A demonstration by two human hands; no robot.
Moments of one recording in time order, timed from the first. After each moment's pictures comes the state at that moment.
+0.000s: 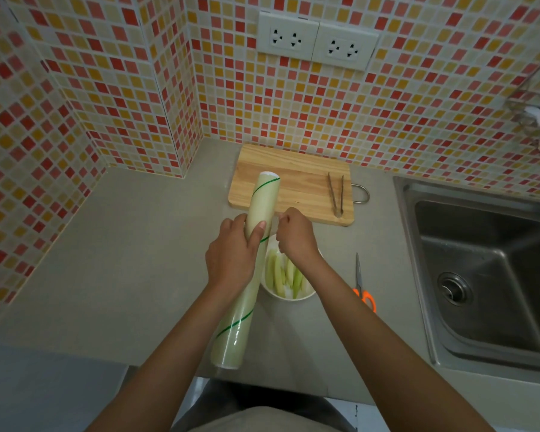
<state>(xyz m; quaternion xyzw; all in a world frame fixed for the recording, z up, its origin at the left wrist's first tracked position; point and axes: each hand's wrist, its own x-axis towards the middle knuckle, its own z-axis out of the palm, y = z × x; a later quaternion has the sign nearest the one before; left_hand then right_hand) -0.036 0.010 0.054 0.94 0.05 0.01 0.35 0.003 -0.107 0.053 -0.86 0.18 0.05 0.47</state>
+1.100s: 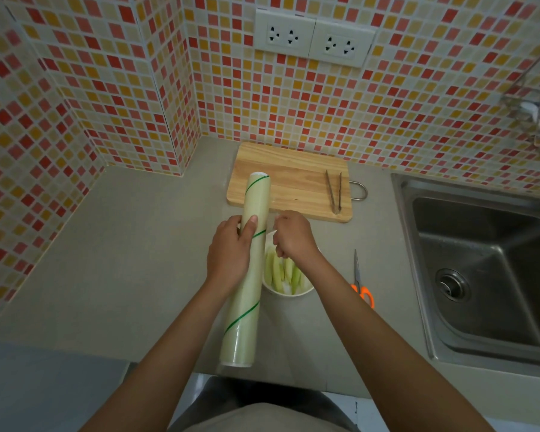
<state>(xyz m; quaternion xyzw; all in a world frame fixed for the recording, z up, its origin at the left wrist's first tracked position) -0.031 0.012 0.046 0.87 0.09 -0.03 0.49 -0.006 -0.108 0.066 -0.84 0.19 0.12 0.50</state>
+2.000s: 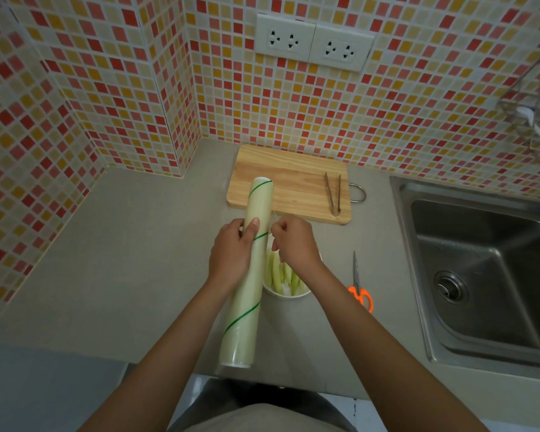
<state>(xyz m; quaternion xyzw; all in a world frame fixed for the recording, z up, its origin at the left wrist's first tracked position) -0.030 0.012 0.043 0.85 0.07 -0.04 0.52 -0.020 -0.112 0.060 -0.88 0.11 0.05 0.46</state>
